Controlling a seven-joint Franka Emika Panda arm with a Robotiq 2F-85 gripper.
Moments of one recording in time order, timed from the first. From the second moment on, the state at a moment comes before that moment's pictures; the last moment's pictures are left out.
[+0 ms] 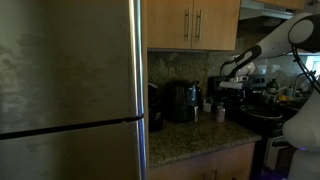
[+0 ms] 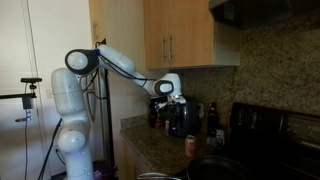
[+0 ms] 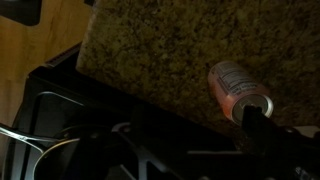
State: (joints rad) arm -0.23 -0.08 -0.07 -2.21 -0.17 2.21 0.94
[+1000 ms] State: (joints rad) arm -0.19 0.10 -0.13 -2.12 -0.12 2.34 1.07
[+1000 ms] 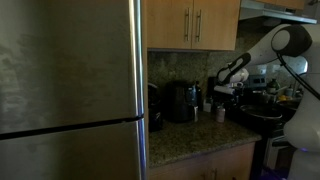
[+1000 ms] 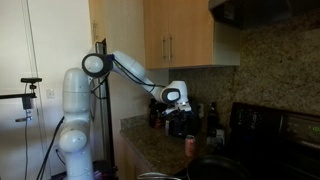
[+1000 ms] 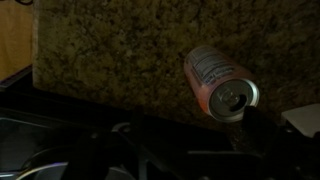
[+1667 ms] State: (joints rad) arm -0.15 0.25 -0.16 -2.04 -0.06 2.42 1.14
